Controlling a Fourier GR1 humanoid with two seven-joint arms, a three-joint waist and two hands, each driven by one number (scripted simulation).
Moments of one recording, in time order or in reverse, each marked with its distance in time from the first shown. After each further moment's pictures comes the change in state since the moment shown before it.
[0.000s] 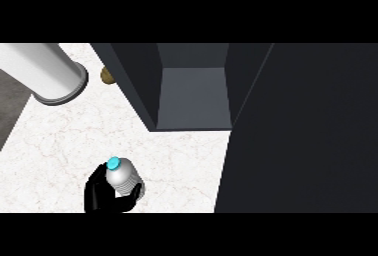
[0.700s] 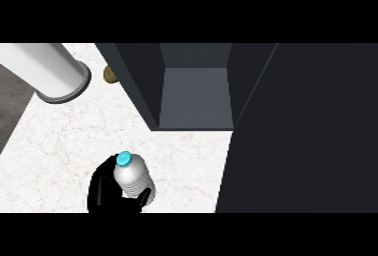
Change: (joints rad) left arm 0.093 0.036 -0.122 -0.411 -0.072 0.074 0.289; right arm -0.006 -0.001 0.019 -0.011 0.008 -0.022 0.034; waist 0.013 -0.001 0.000
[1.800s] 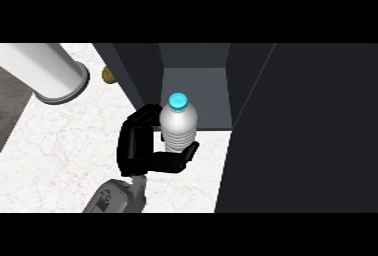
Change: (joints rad) left arm -0.308 -0.126 -0.055 -0.244 -0.227 0.365 0.415; right arm 0.004 0.003 0.041 0.007 0.010 -0.035 -0.022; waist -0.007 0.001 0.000
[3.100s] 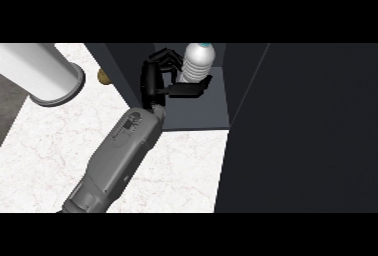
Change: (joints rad) left arm -0.570 -0.019 0.194 0.648 -0.094 0.124 0.027; right arm 0.076 -0.070 -0.011 -0.009 -0.023 -0.003 -0.110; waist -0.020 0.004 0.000
